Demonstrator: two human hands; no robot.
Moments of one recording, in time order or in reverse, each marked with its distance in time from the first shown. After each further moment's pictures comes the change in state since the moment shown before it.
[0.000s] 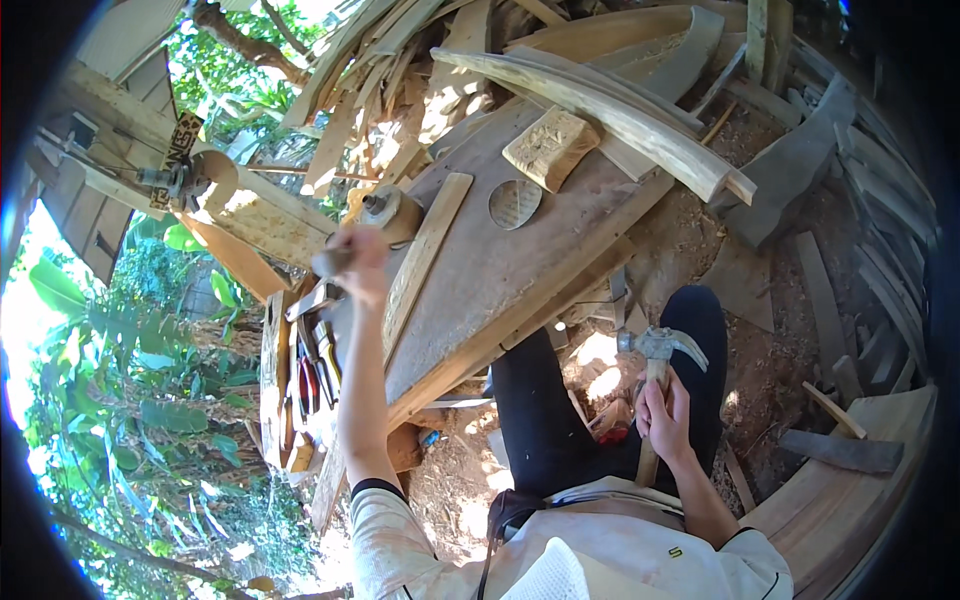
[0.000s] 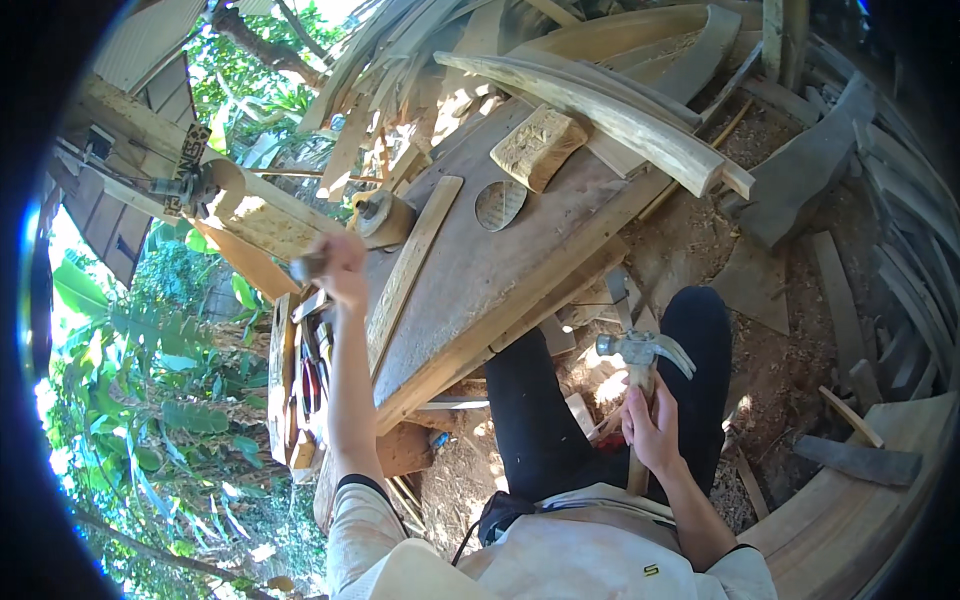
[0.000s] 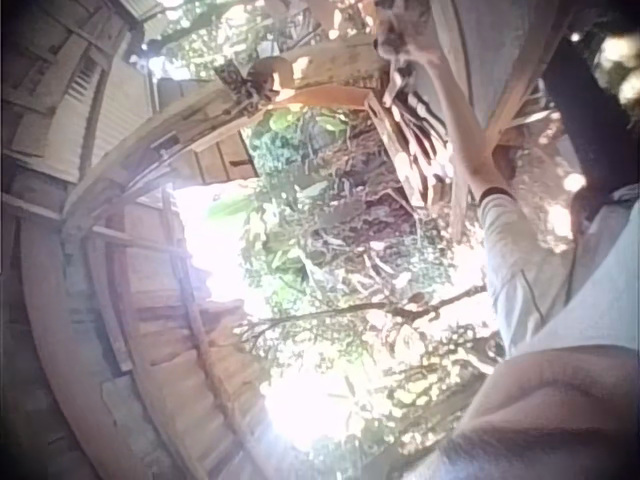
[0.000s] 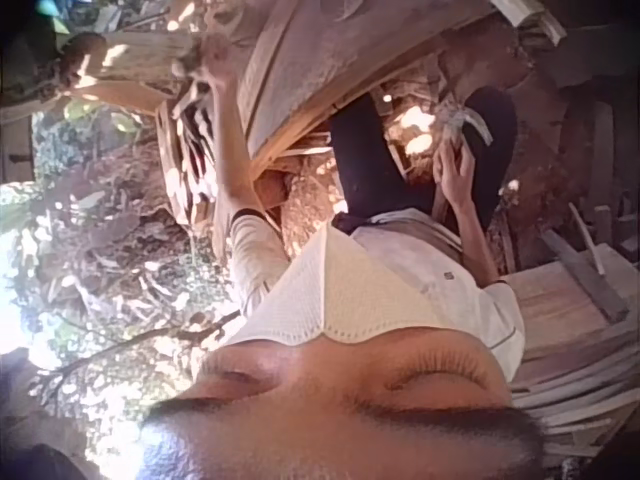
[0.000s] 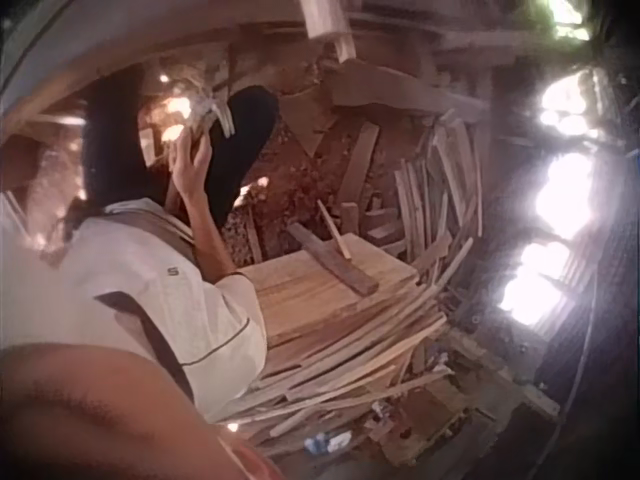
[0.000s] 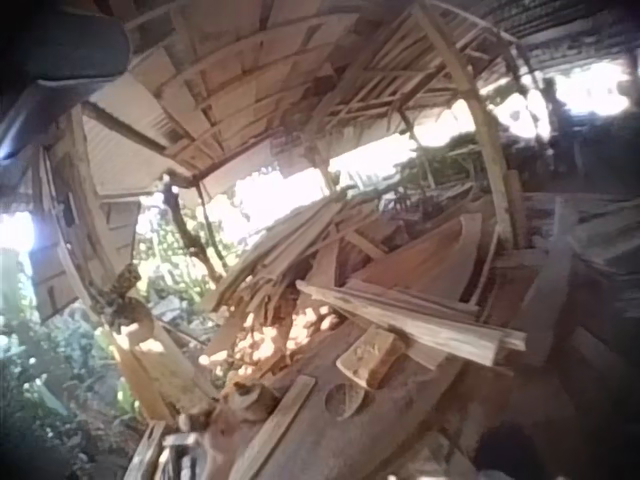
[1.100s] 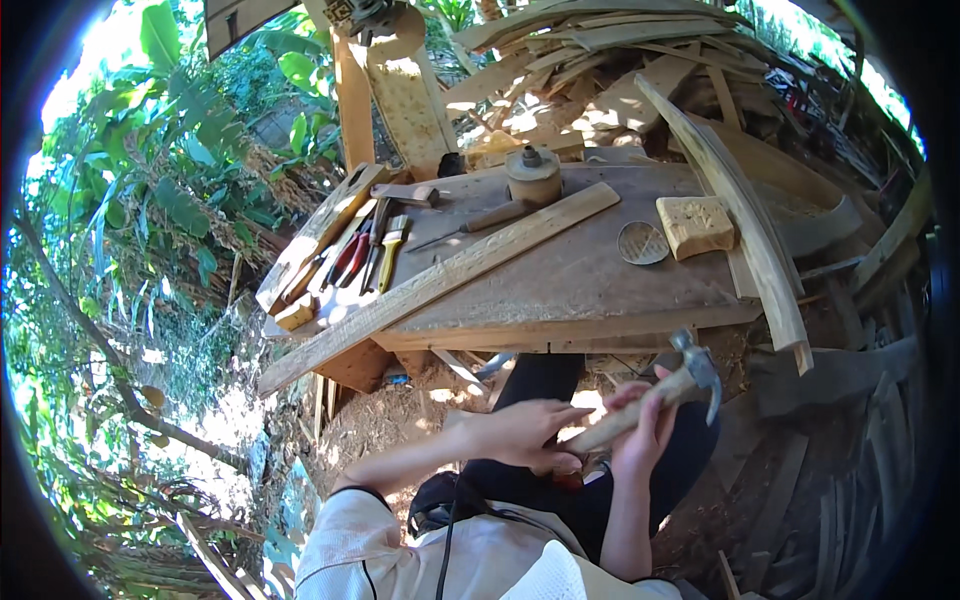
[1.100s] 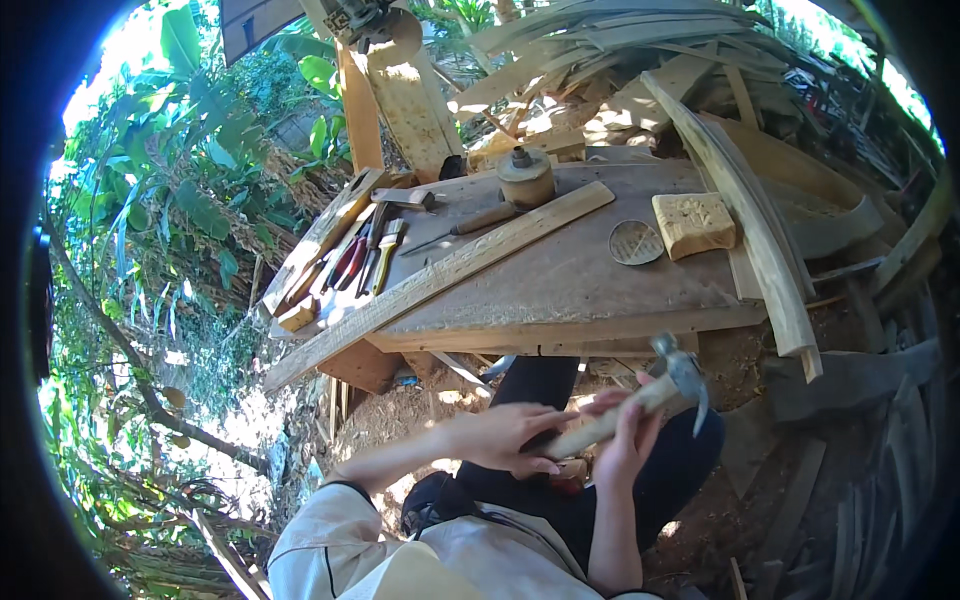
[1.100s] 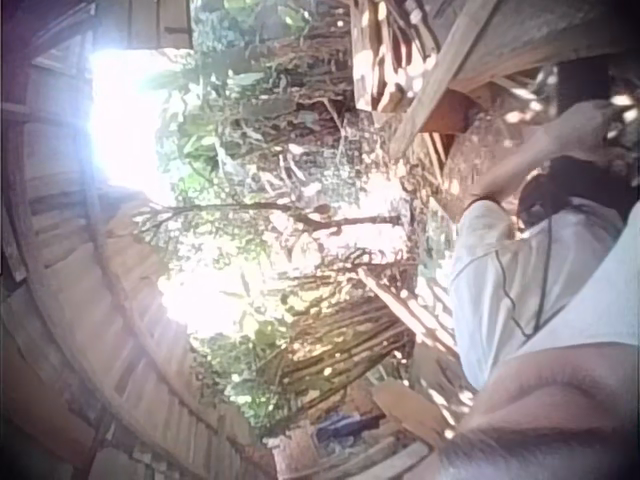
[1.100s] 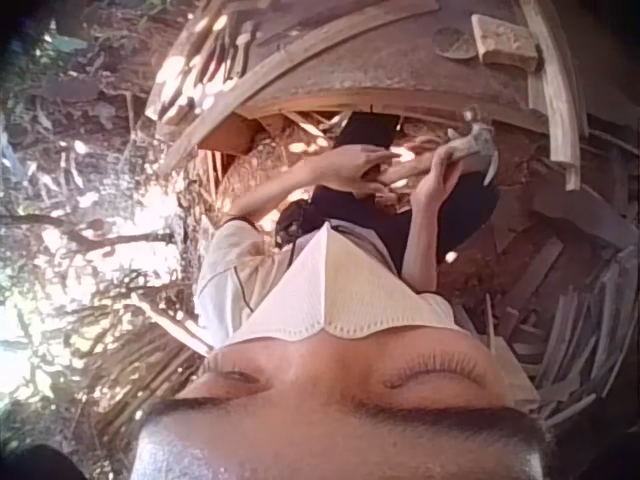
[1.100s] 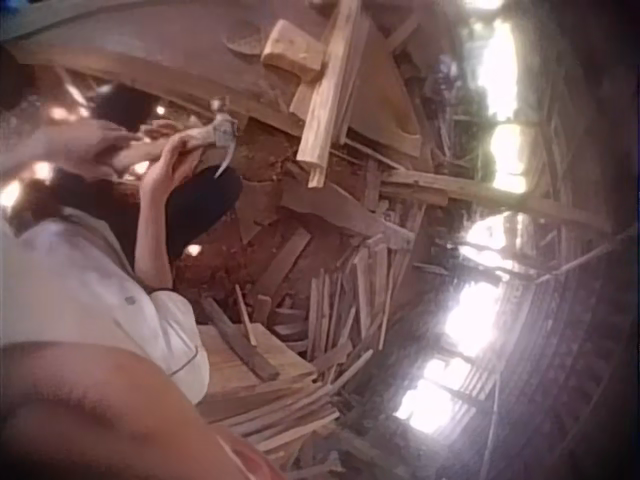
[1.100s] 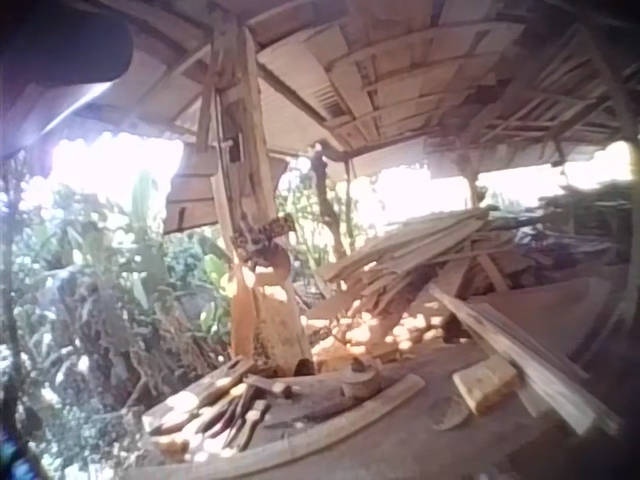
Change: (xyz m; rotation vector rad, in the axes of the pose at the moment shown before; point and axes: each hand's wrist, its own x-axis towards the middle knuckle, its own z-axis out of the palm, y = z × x) left_hand -0.215 0.098 0.134 0.720 -0.770 -0.589; right_hand 0.058 -0.018 0.080 0.248 -0.161 -0.187
